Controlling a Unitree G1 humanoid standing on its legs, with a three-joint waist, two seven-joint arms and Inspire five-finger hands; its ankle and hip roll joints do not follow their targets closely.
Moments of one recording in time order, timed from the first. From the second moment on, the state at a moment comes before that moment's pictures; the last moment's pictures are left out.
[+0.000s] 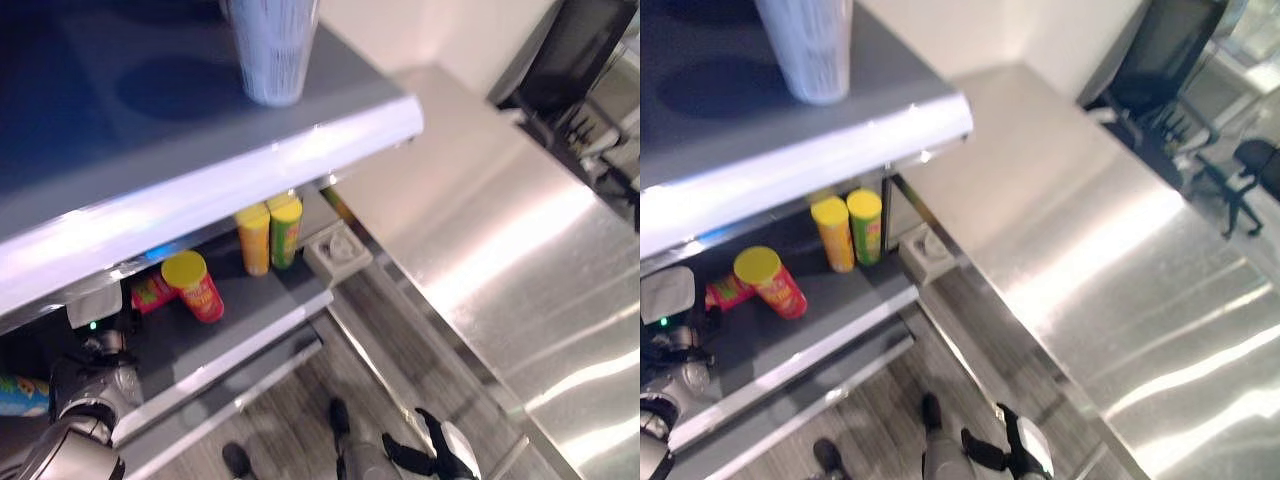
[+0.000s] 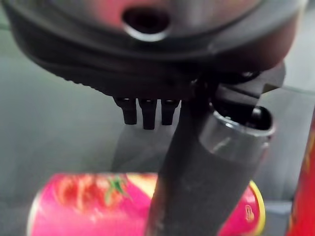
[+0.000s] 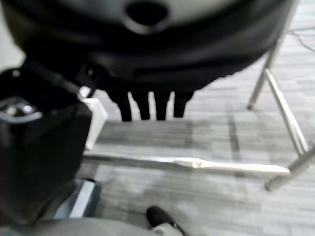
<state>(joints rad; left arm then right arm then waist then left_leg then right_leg) -0.50 0.72 -0.39 1.18 0.43 -0.15 0.84 0.13 -0.30 0.43 0.89 -0.29 -0.27 -0.53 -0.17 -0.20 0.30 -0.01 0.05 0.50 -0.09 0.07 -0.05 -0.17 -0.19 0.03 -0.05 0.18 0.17</state>
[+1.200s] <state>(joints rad) -0.64 0.78 -0.45 1.25 0.39 -0.13 0.84 0.08 -0.30 0.45 0.81 -0.25 -0.32 -0.53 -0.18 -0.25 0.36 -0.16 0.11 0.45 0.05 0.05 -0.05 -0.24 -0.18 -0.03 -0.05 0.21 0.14</state>
